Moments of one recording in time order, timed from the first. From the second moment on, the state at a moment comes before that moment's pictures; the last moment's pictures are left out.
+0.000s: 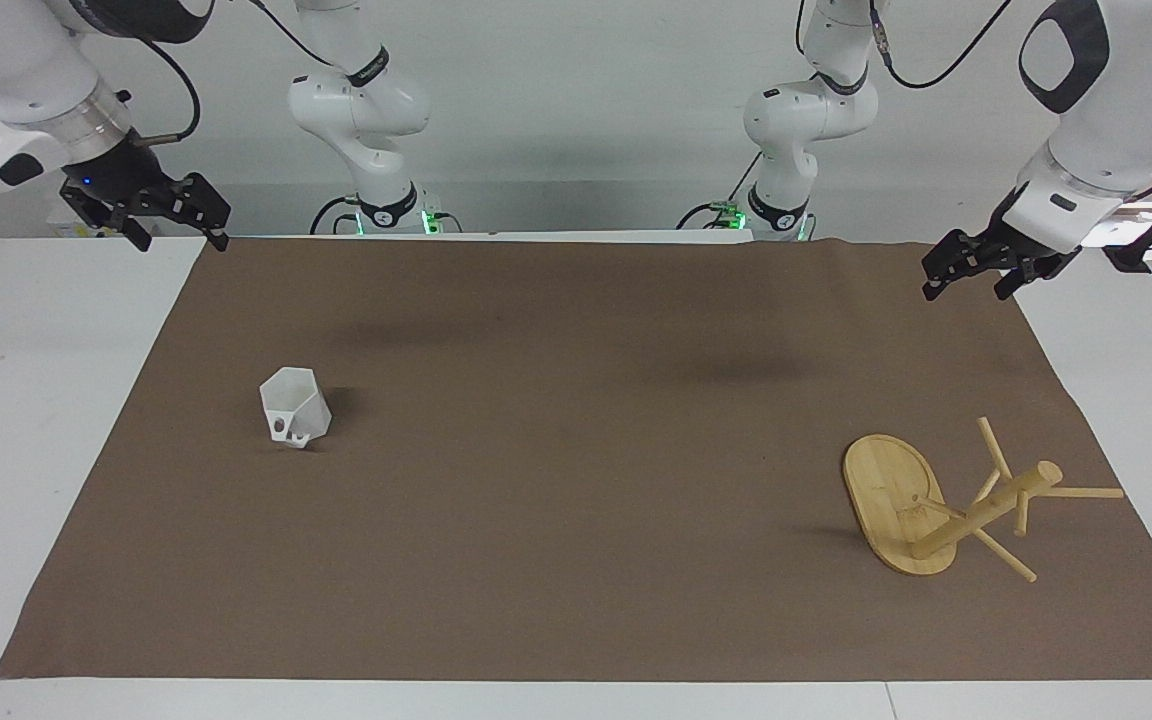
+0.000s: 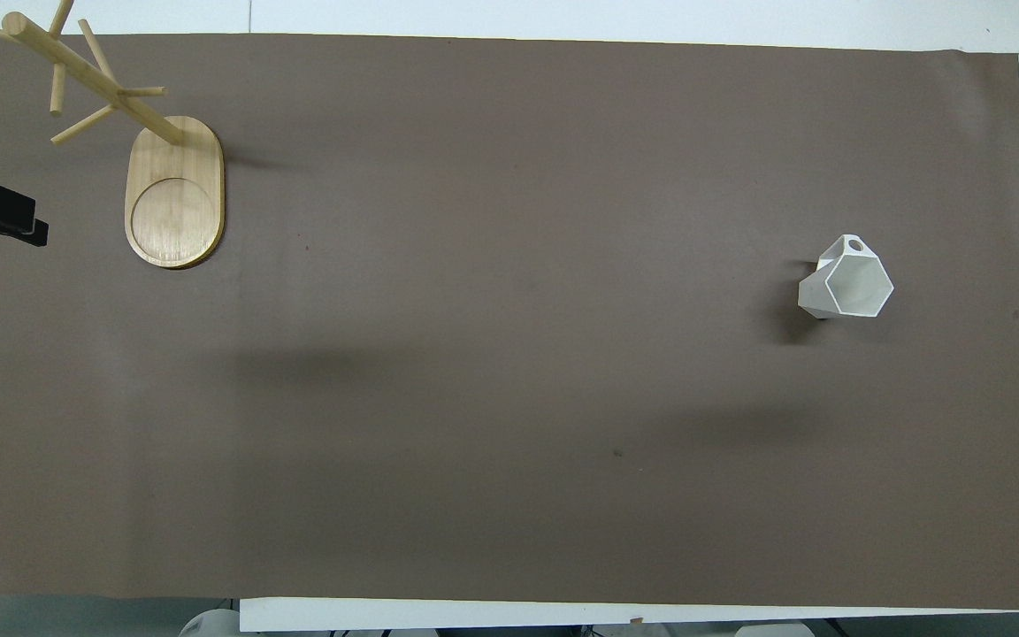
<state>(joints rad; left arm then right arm) 0.10 0.03 -0.17 -1.56 -0.01 1.52 0.01 -0.03 -0.02 -0.14 -1.54 0.01 1.41 -0.12</state>
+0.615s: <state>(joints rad) 0.10 0.03 -0.17 -1.56 -0.01 1.52 0.01 -0.03 -0.02 -0.14 -1.56 0.01 1.42 -0.29</state>
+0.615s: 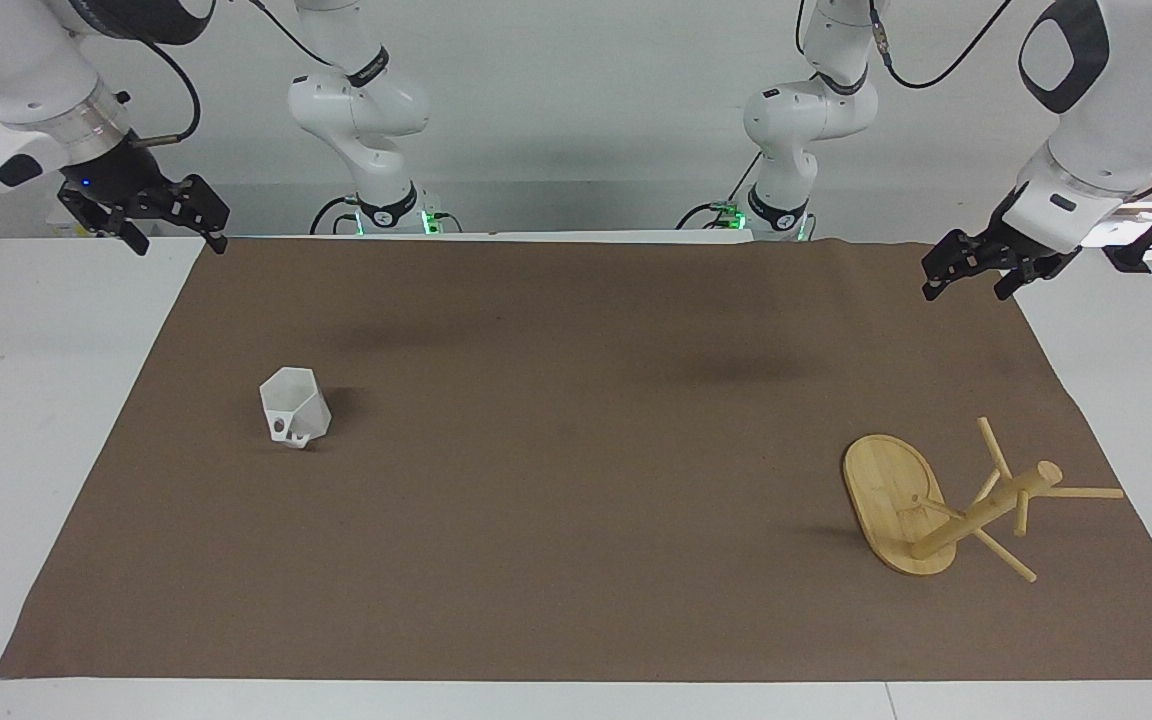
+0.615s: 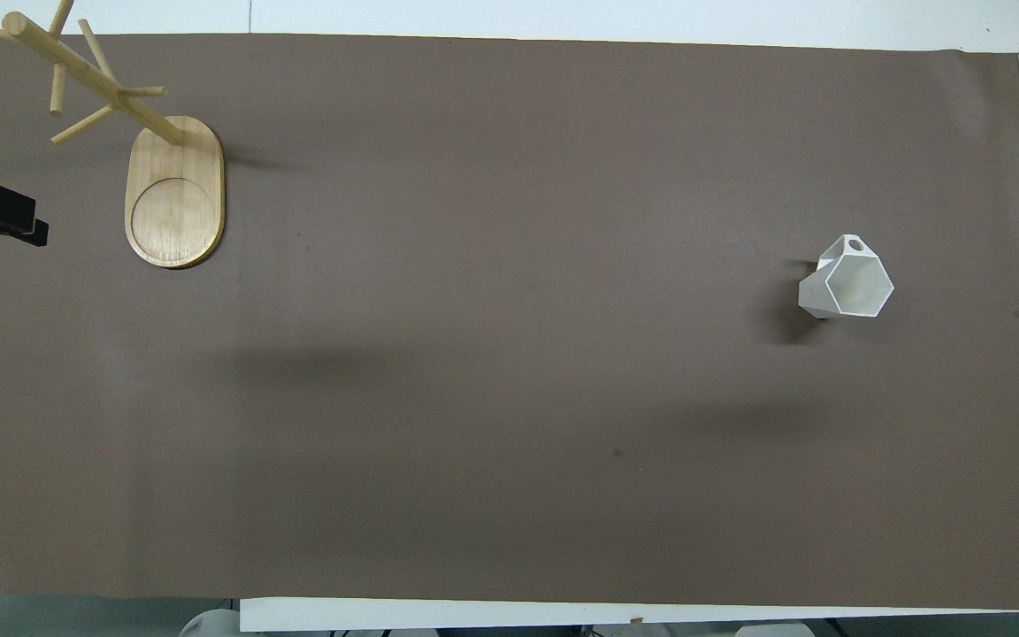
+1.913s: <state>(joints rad) 0.10 0.03 -0.17 -1.56 -0.01 1.52 0.01 -0.55 0.51 -0.15 -1.66 0.82 1.43 -2.25</state>
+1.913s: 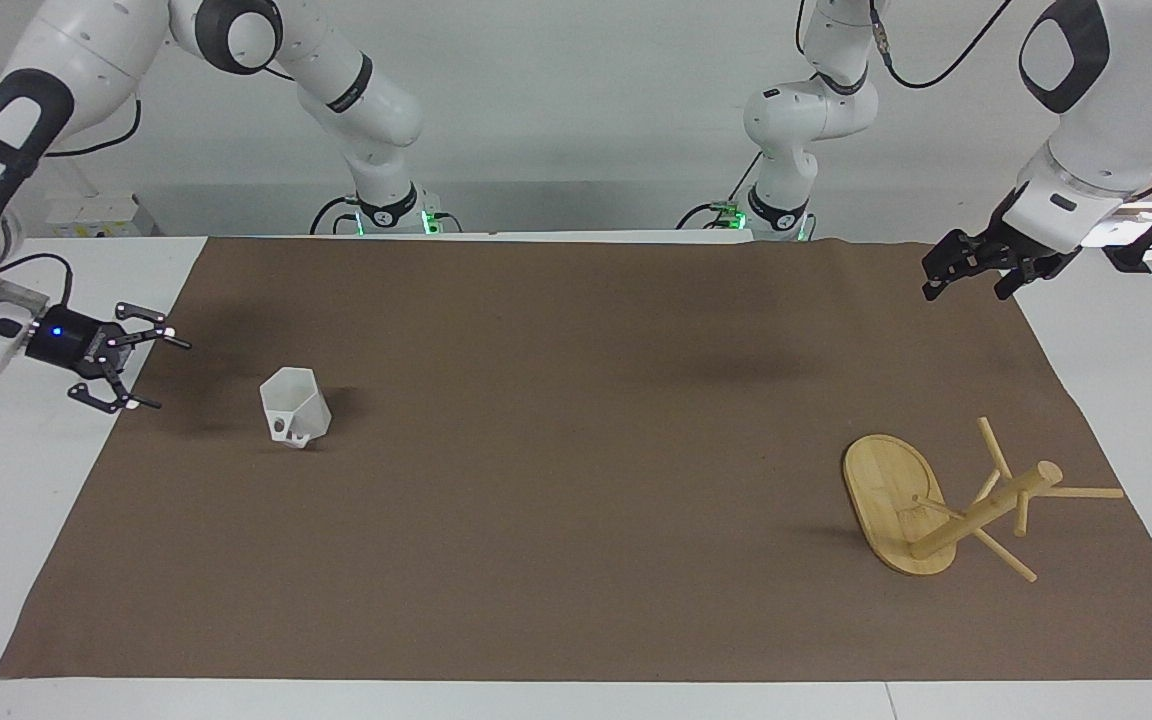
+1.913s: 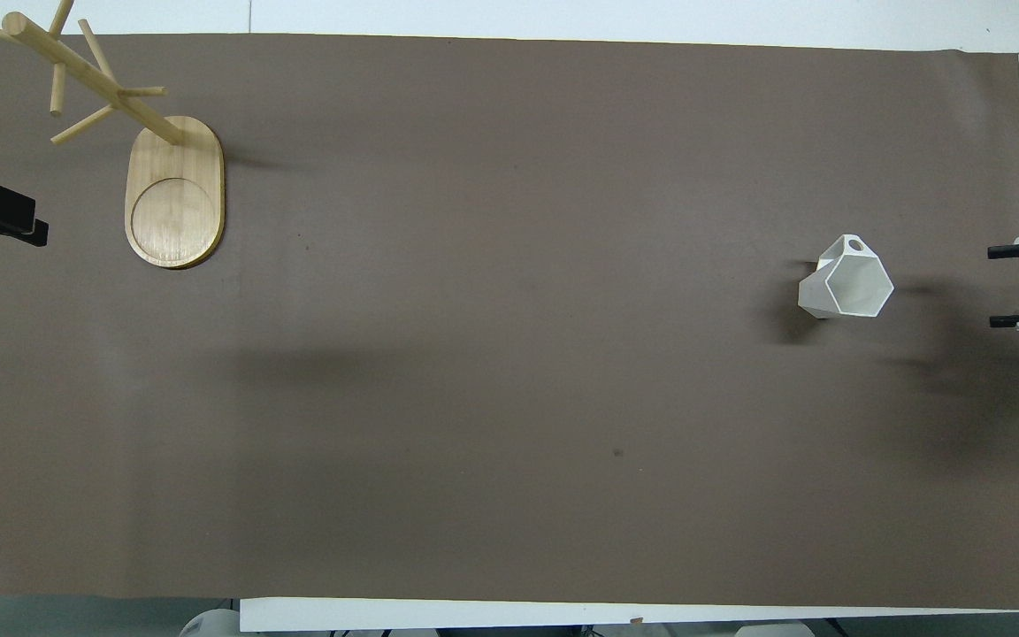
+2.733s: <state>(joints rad) 0.10 0.03 -0.17 -1.56 -0.01 1.52 0.01 -0.48 0.63 -0.13 -1.79 1.05 1.41 -2.66</state>
